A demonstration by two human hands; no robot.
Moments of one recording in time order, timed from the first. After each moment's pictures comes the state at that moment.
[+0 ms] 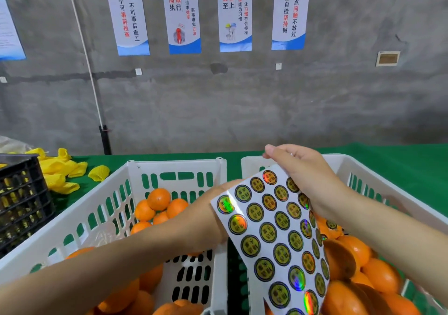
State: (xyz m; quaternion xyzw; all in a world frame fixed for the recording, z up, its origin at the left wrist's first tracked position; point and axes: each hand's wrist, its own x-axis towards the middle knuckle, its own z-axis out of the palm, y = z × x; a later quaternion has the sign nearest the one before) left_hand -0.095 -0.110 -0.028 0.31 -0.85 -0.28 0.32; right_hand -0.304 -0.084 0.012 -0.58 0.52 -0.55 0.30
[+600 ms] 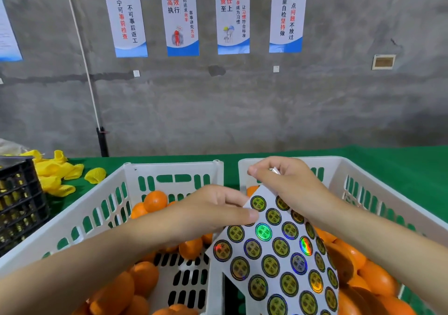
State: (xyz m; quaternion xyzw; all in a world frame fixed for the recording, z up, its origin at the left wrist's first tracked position) left_hand -0.095 -0.104 -0.003 0.27 -0.77 -0.55 0.19; right_hand -0.301 -0.087 0.000 -0.68 0.51 -0.48 0.22
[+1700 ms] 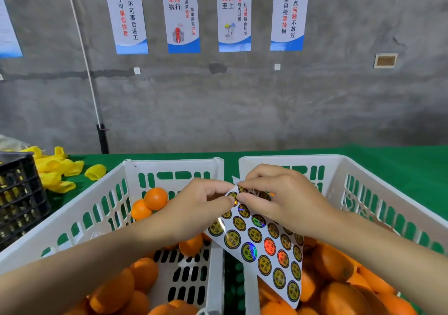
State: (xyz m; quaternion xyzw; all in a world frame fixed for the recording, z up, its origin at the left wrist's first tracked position) left_hand -0.087 -0.104 -0.012 0.32 -0.81 -0.39 0.30; right_hand -0.293 -0.073 -0.009 -0.83 0.45 -0.33 -0.07
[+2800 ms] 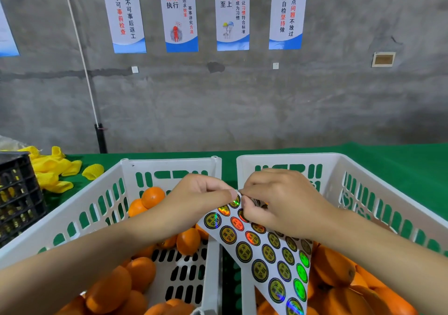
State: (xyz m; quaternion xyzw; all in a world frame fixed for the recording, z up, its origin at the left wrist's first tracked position) left_hand -0.094 -0.097 0.000 0.37 -0.72 -0.47 0.35; right_hand -0.291 -0.068 -0.008 -0.85 0.43 -0.26 -0.17
